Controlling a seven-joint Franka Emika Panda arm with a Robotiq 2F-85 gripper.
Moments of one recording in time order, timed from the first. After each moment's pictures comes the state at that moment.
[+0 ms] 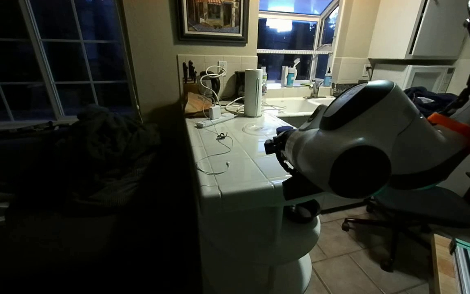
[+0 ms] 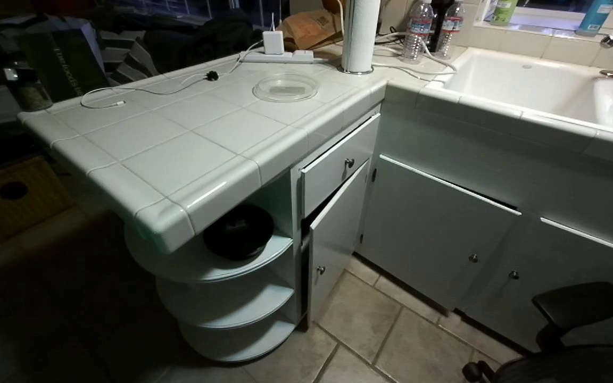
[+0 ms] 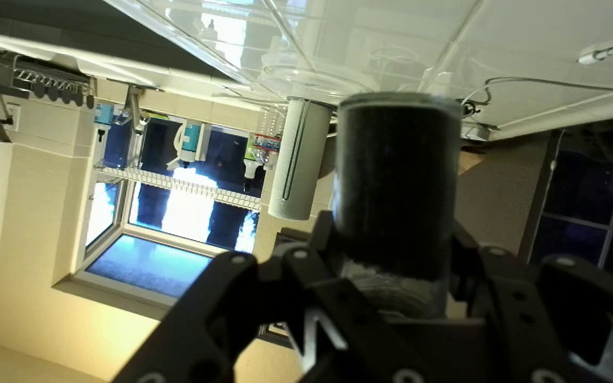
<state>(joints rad) 0.27 -0.03 0.28 -2.41 -1.56 1.87 2.16</state>
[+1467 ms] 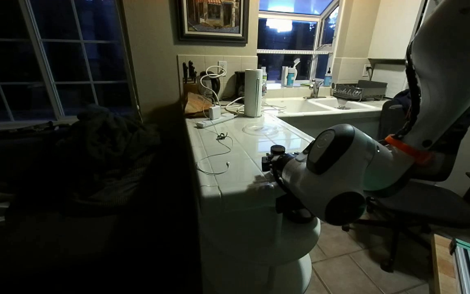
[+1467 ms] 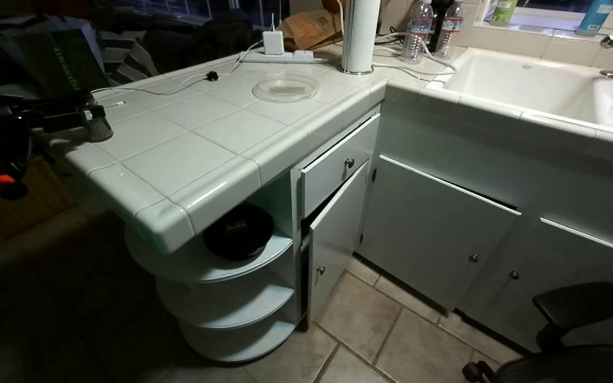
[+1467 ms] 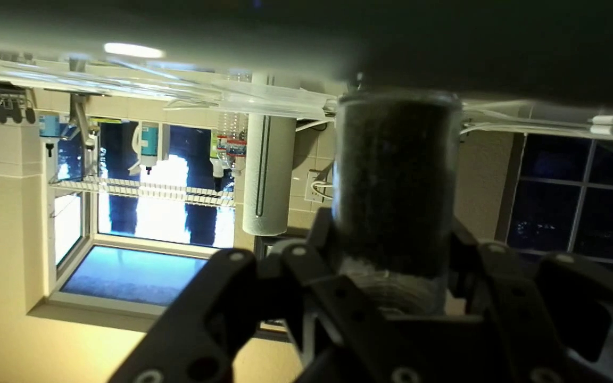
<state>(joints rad) 0.18 0.18 0.22 -2.42 -1.91 1.91 2.52</state>
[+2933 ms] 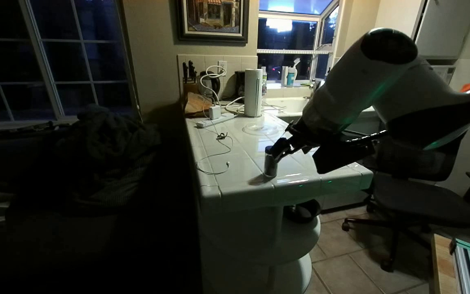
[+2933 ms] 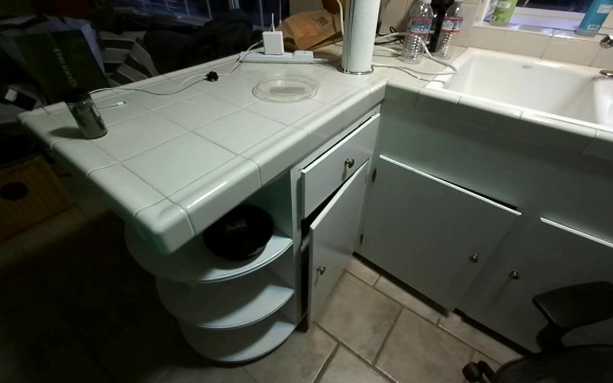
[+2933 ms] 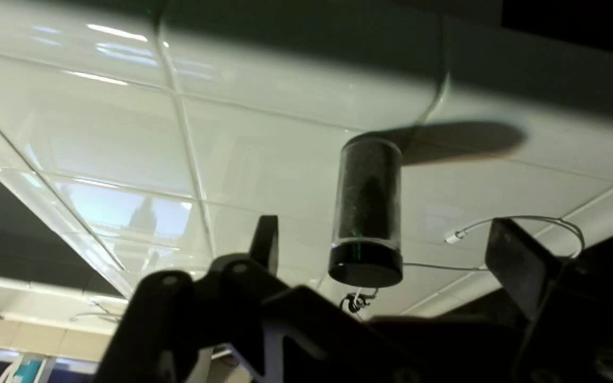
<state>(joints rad) 0.25 -0.25 0.06 -2.51 -0.98 2.48 1.46</state>
